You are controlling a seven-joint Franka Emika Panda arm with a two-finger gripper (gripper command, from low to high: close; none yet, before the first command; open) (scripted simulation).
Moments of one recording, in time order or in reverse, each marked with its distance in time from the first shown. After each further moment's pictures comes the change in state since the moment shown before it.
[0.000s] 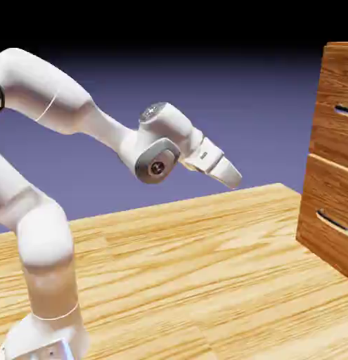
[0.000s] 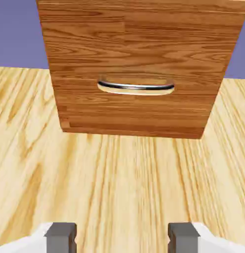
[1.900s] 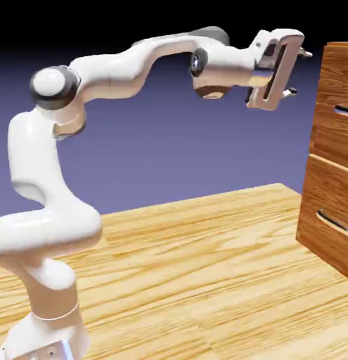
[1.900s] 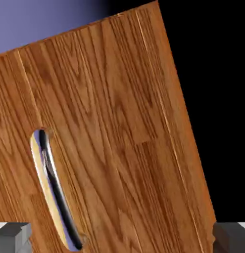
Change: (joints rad) arm -1.661 -0.182 1.378 1.047 1.913 -0.178 -2.479
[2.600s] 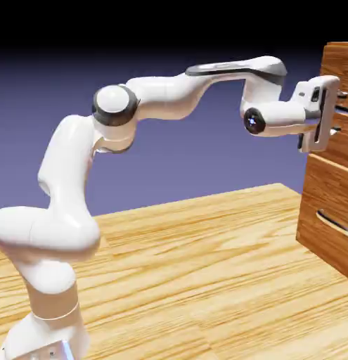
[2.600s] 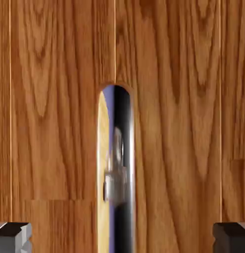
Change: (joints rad) arm -0.577 -0.079 0.467 0.384 0.621 -0.051 -0.795
